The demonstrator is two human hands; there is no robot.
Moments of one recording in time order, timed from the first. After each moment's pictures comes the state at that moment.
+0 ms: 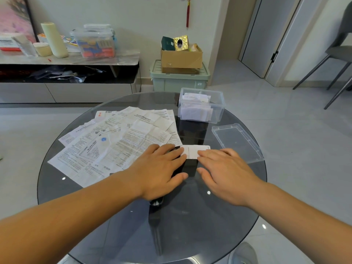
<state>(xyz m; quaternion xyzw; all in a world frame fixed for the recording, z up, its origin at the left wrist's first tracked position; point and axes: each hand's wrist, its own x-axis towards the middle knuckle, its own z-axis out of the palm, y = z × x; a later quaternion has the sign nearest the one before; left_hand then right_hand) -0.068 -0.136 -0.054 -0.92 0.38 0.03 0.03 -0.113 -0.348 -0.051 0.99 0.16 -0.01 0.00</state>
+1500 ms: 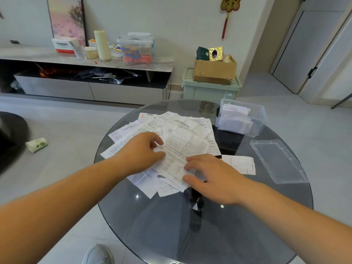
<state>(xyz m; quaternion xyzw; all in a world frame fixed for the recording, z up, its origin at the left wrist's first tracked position) -0.046 -0.018 -0.027 -0.94 0.02 0.04 -0.33 -0.081 -0.247 -0.041 0.95 0.25 -0.09 -0.16</state>
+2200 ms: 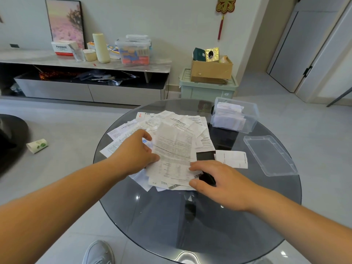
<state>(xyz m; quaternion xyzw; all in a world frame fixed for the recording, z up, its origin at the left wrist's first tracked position) -0.069 -0.022 -0.023 -0.90 -0.06 0.06 -0.42 -0.117 -0.274 -0.036 0.94 0.21 -0.12 -0.24</state>
